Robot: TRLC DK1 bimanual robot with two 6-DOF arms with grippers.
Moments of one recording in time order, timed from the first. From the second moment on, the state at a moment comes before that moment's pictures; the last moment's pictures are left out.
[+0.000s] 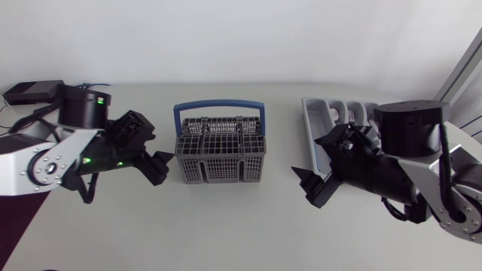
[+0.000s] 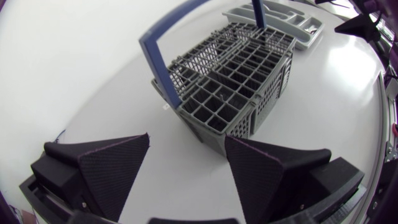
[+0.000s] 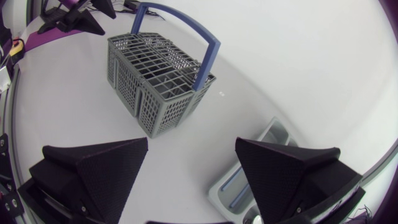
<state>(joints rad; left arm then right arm) -0.28 1.32 0.68 -0.07 0.12 0.52 0.46 1.09 0.54 -0.03 -0.02 -0.45</state>
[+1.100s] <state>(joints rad) -0.07 0.54 0.41 -0.12 0.12 0.28 0.14 0.51 0.33 -0.06 0.09 -0.38</state>
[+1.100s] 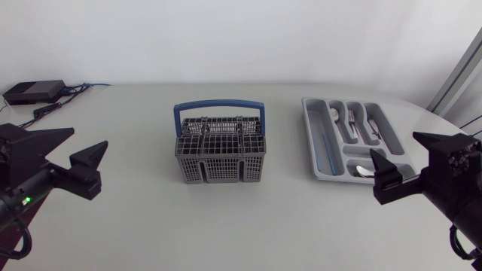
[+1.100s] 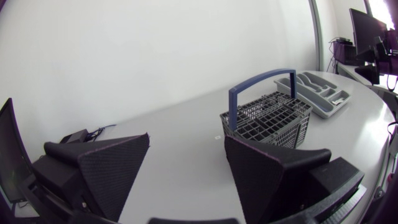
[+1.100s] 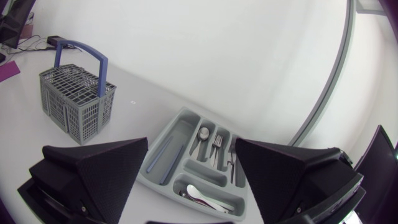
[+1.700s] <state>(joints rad) -0.03 0.22 0.16 -0.07 0.06 0.11 0.05 0.21 0.13 -0.04 0.04 -0.16</state>
